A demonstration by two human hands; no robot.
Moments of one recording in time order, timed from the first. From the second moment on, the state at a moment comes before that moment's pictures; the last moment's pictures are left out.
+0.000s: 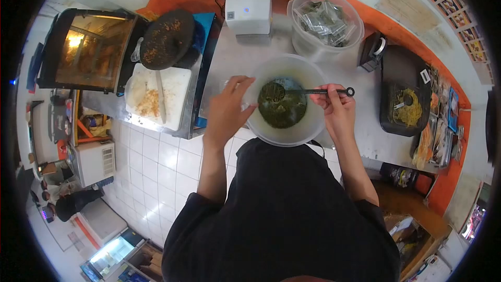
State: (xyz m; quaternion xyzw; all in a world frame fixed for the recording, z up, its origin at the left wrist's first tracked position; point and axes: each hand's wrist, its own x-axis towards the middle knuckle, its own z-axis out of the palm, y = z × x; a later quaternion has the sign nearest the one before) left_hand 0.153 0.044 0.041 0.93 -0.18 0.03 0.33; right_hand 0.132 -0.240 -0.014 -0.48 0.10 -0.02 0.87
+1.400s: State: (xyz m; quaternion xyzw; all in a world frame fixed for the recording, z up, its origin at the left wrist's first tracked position) left_hand 0.143 0.020 0.022 0.85 -0.23 0.03 0.47; right_hand 0.137 -0.204 0.016 -0.83 -0.17 -0.02 0.53
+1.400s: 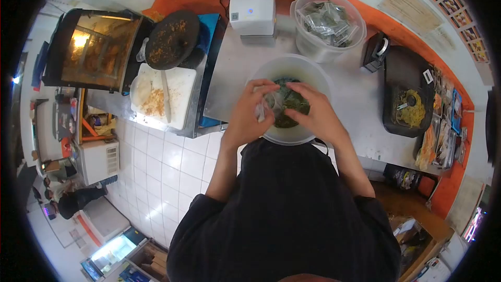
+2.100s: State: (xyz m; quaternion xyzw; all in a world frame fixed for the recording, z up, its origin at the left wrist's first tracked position) left_hand 0.137 -0.001 0.020 0.66 -0.11 0.04 0.75; right_hand 0.127 -0.230 0.047 -0.70 -0.10 0.05 0.71
